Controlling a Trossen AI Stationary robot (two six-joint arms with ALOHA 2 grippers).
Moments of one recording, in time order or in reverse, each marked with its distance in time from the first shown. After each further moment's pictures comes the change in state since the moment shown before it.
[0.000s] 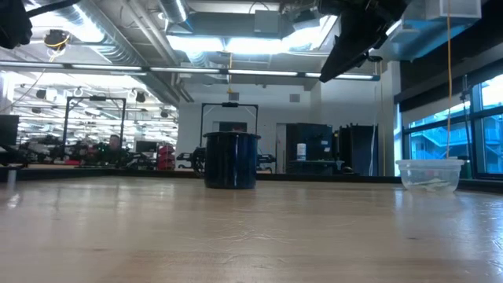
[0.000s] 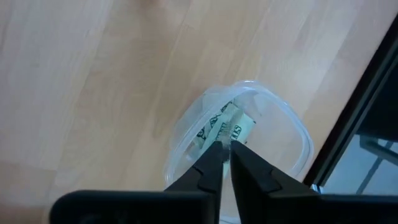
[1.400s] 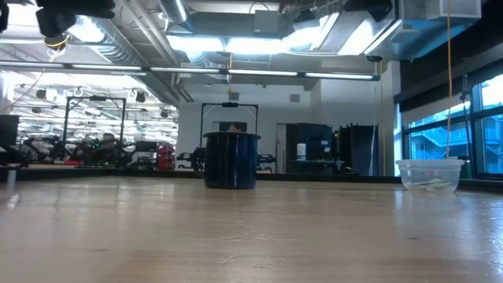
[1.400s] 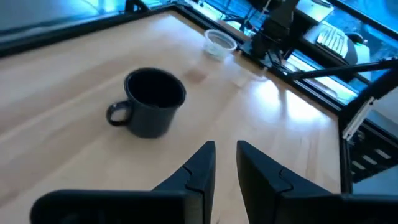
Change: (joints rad) left arm 0.062 -0.485 0.006 0.006 -0.953 0.203; right arm -0.069 -0.387 0.002 -0.024 -0.118 -0.151
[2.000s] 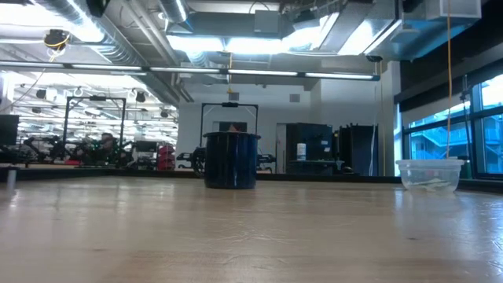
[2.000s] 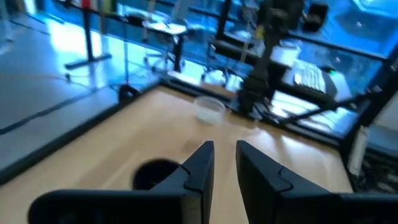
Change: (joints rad) left arm 0.313 -0.114 0.000 0.363 0.190 0.661; right arm -0.087 -0.396 -0.207 0.194 -0.156 0.023
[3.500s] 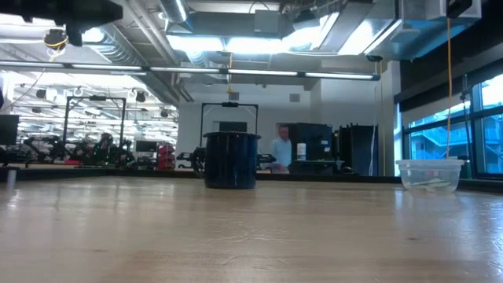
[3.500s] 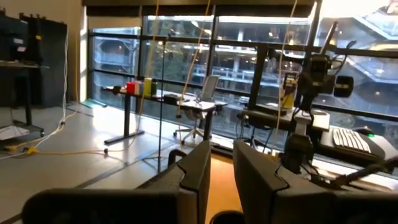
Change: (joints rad) left arm 0.416 -0.628 -0.362 0.157 0.238 0.351; right arm 0.000 -0.454 -0.170 -0.057 0.011 -0.047
